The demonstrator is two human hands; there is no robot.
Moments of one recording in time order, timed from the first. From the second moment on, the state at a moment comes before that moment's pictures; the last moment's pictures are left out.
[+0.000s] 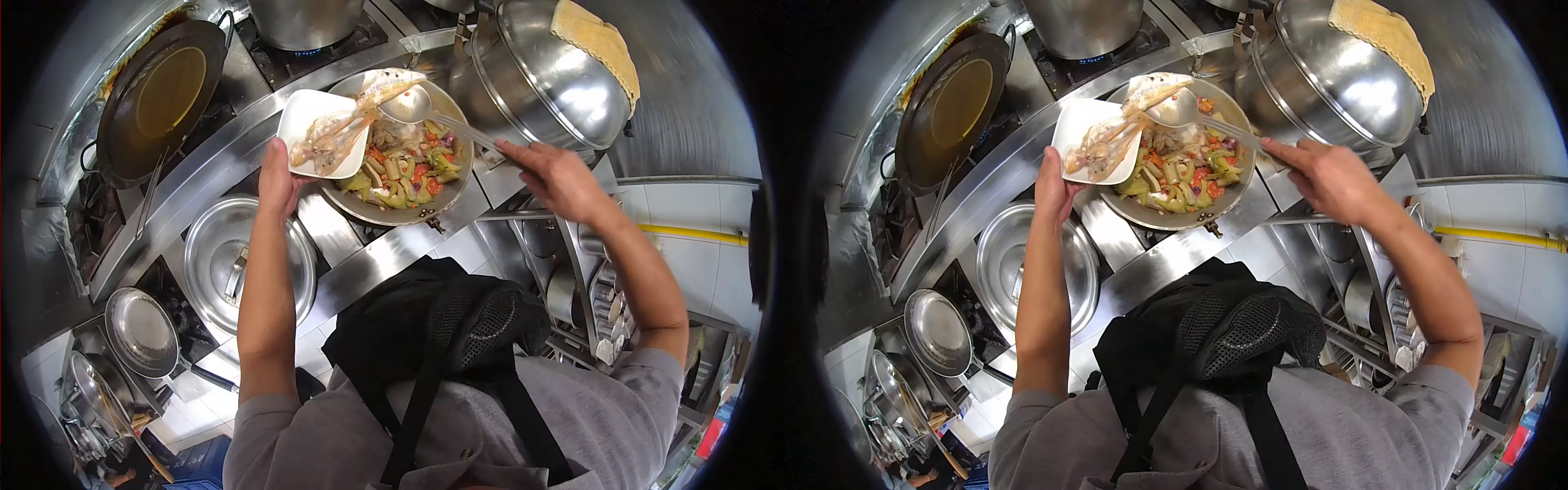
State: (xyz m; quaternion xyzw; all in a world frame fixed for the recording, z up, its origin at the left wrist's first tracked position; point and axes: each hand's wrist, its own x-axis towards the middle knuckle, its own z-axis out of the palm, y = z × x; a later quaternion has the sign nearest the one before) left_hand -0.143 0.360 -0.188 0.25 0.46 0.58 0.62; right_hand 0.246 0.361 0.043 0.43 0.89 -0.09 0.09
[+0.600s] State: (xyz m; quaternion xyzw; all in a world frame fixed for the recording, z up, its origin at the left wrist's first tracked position) left_hand -0.114 0.345 -0.198 0.25 0.43 0.56 0.66; right_hand 0.197 0.412 0.097 0.31 0.91 -0.12 0.24
